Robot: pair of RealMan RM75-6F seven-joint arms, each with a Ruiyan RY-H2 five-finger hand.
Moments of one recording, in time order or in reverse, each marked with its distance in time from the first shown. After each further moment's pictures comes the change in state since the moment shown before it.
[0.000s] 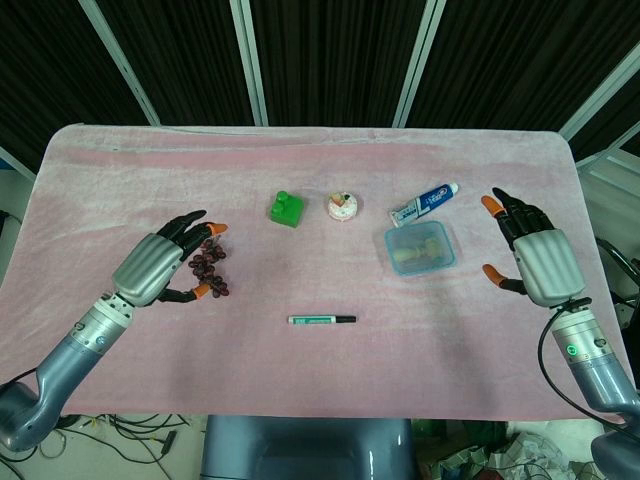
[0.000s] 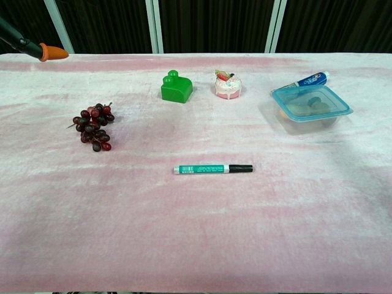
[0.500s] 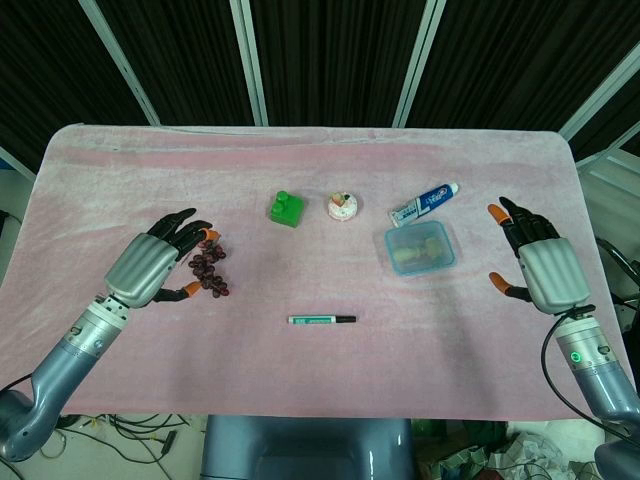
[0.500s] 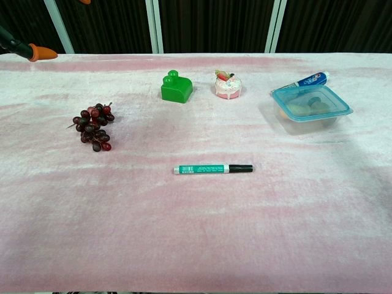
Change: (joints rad) left arm 0.013 0.034 0.004 -0.069 -0.089 0.012 0.204; right arm -0.014 0.008 -0.027 -0.012 0.026 -0.001 -0.029
